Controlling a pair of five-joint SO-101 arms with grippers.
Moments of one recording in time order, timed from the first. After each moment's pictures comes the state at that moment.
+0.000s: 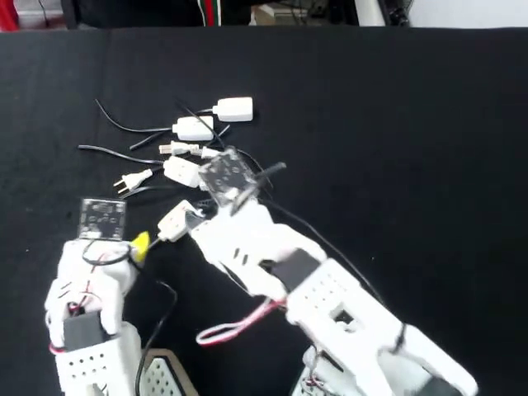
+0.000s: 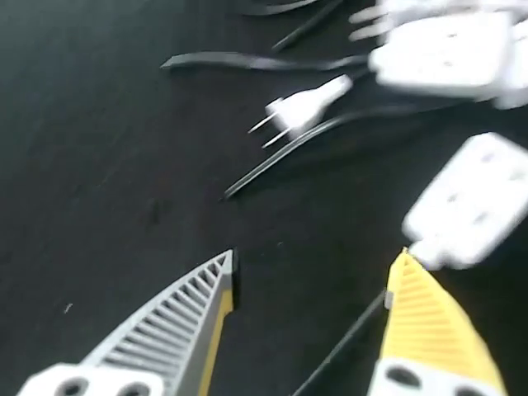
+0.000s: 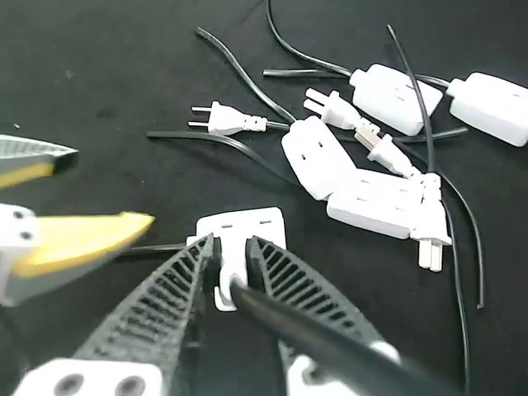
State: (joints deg) left arm -22.2 -104.1 93.9 58.1 -21.1; right arm -43.1 -39.4 61.3 25.3 -2.5
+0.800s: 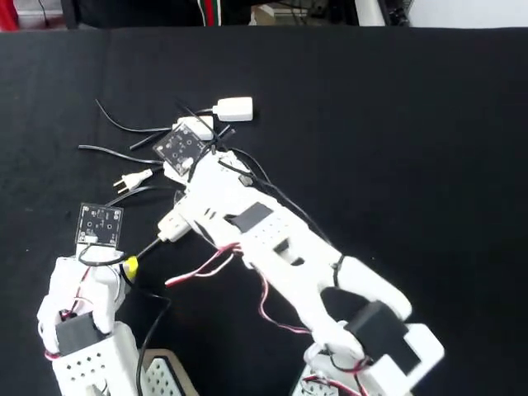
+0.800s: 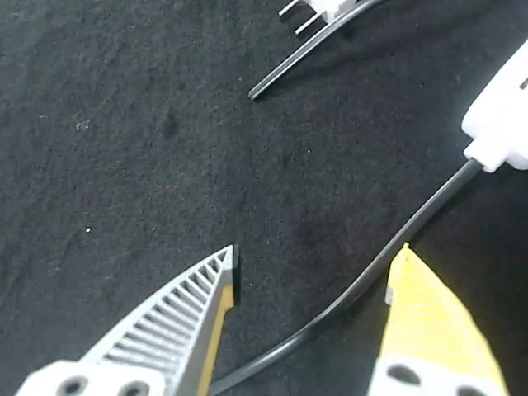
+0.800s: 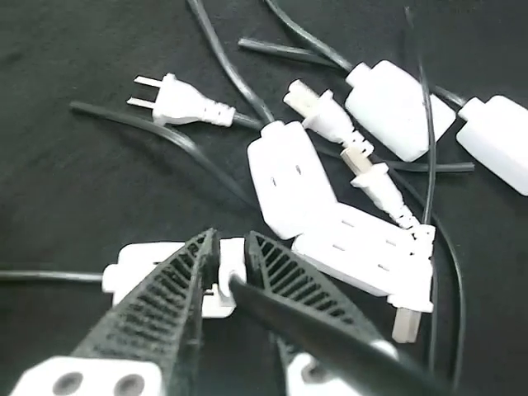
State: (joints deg) left arm -28.1 -104.2 93.9 66.7 -29.9; right arm -39.8 -6.5 43.4 16.8 8.7
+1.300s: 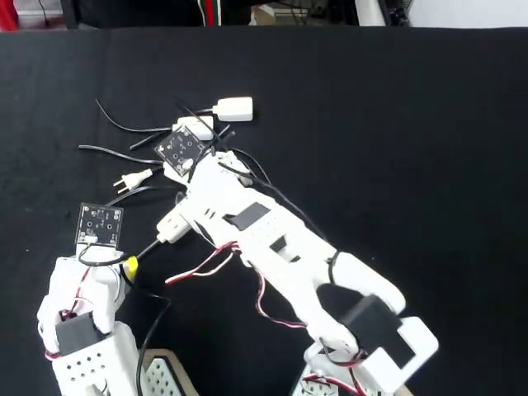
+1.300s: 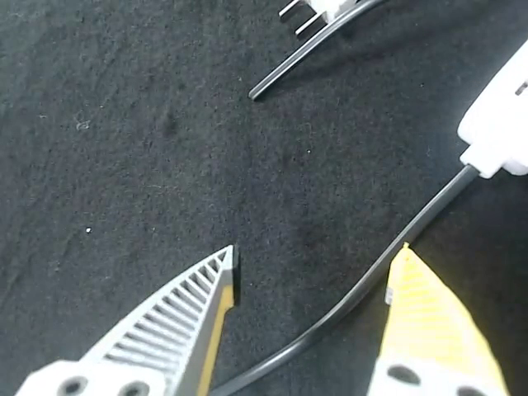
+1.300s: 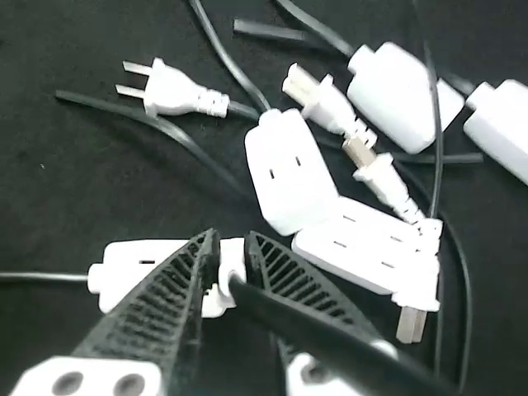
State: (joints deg) left arm -28.1 -104.2 93.9 66.7 -29.9; right arm -39.6 -5.8 43.4 16.5 8.7
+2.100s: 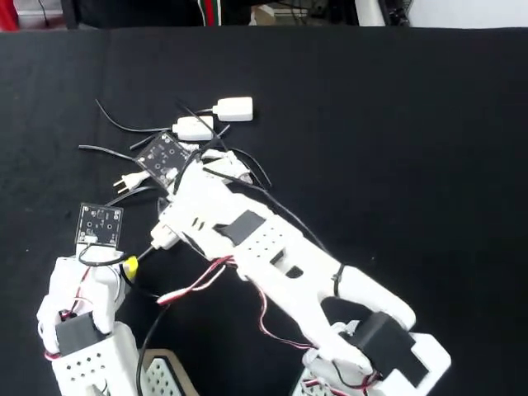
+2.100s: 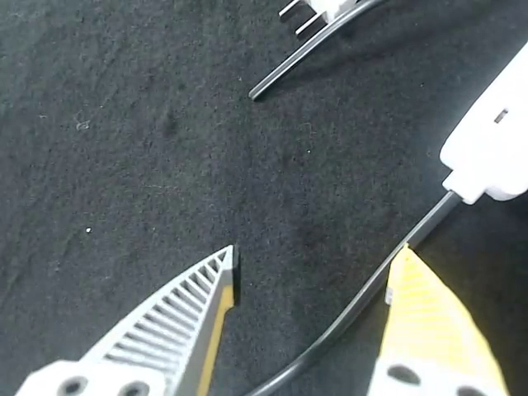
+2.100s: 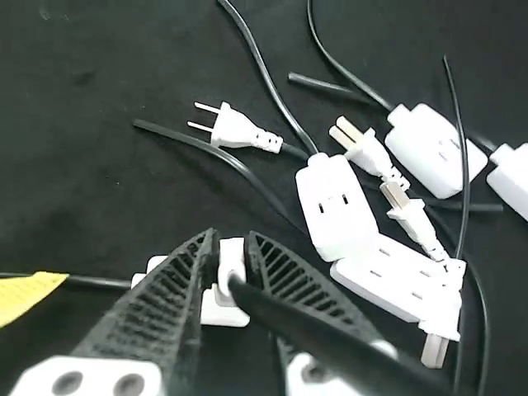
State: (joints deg) left arm -28.1 -104.2 93.9 66.7 -29.9; right arm -44.5 -12.0 42.9 20.7 8.7
